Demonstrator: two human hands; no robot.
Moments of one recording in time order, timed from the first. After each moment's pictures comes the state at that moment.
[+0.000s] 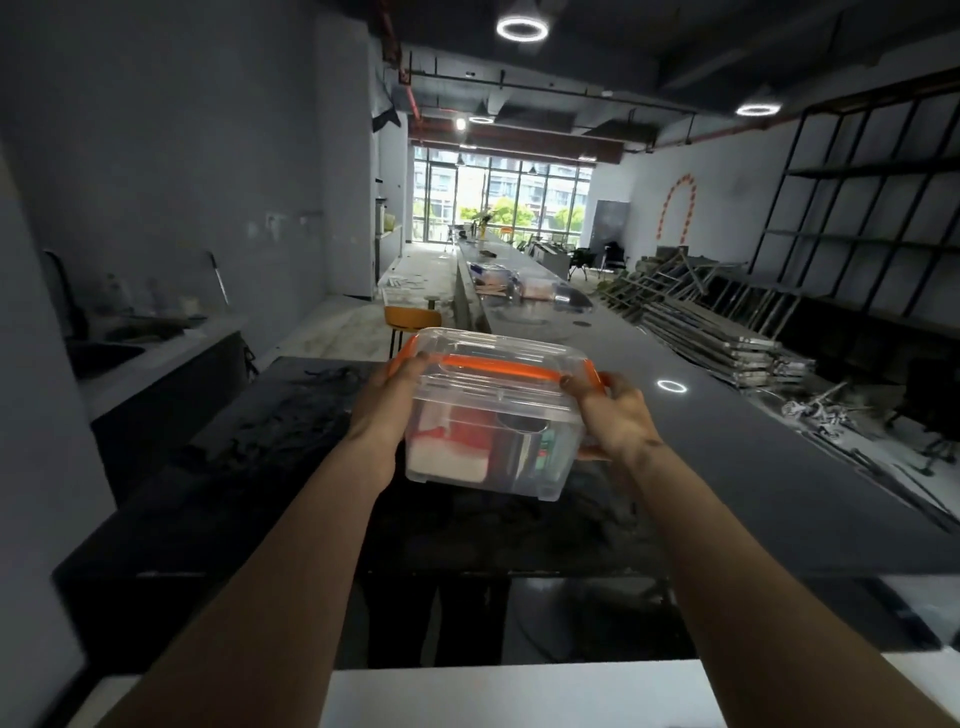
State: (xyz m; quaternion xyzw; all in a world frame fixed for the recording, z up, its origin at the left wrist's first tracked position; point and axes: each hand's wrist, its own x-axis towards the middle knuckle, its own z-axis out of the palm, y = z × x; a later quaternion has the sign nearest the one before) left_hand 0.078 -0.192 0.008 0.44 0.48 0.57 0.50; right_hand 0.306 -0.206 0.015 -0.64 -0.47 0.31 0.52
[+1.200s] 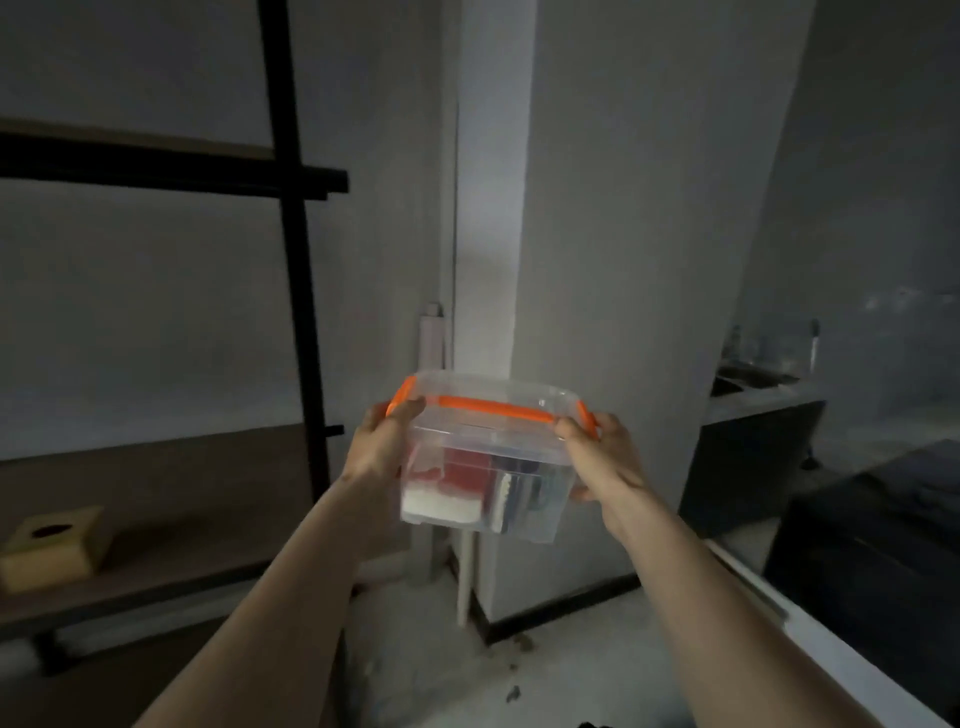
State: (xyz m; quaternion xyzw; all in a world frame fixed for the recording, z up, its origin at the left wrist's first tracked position) left_hand -0.275 -0.762 -0.007 0.06 0.65 0.75 0.10; right_hand -0.185 -0.557 -0.011 -0.28 -0.75 0.54 0.26
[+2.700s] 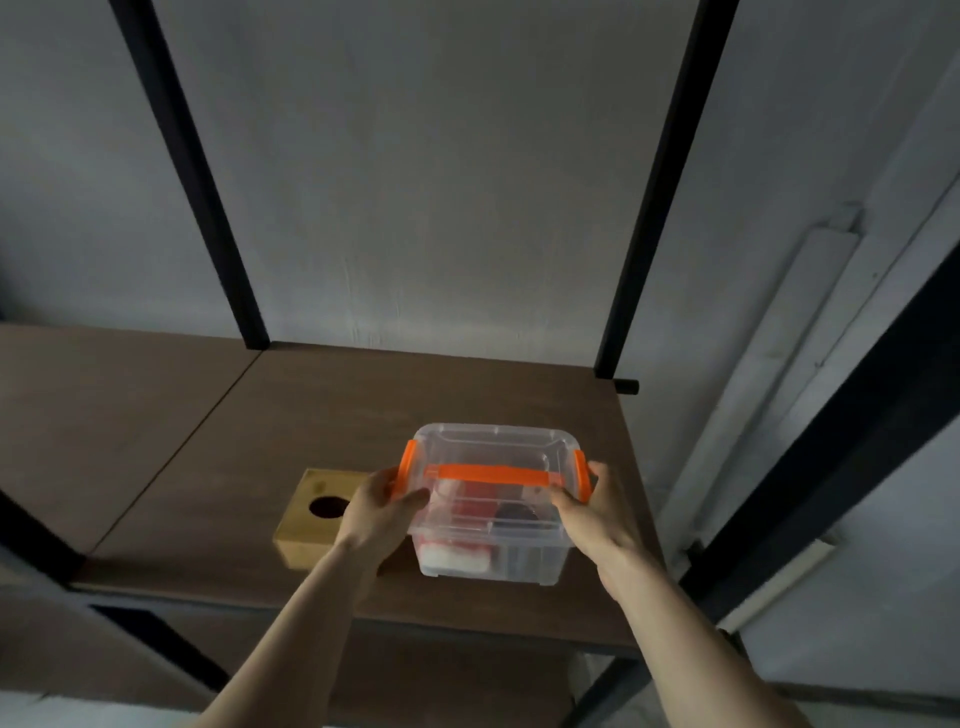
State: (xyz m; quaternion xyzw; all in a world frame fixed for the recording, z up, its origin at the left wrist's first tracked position) left_hand -0.738 -1.160 -0.241 -0.19 0.78 0.59 0.05; right_hand -0.748 -0.917 -0.236 -0.17 -0.83 0.52 -0.03
